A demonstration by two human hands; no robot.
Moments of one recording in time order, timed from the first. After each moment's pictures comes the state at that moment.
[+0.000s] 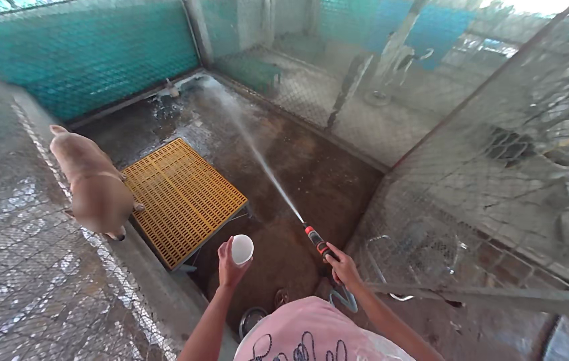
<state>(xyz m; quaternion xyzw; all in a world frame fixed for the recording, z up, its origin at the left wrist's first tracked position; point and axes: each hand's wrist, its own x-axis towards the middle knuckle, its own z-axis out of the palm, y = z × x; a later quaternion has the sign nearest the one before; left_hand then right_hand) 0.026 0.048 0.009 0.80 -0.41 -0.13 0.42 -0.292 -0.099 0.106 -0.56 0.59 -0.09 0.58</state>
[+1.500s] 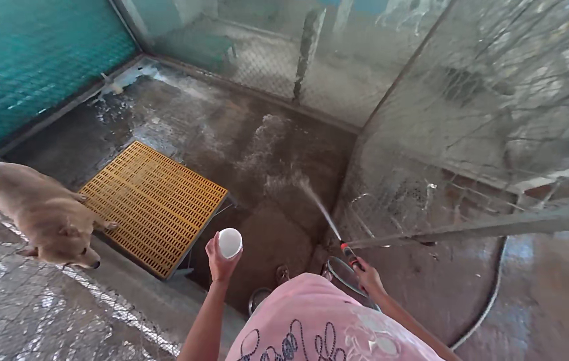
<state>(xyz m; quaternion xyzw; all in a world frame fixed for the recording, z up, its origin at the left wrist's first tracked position) 0.028 0.041 0.001 0.79 -0.45 -0.13 0.39 -0.419 -0.017 0.029 -0.40 0.77 -0.03 0.50</state>
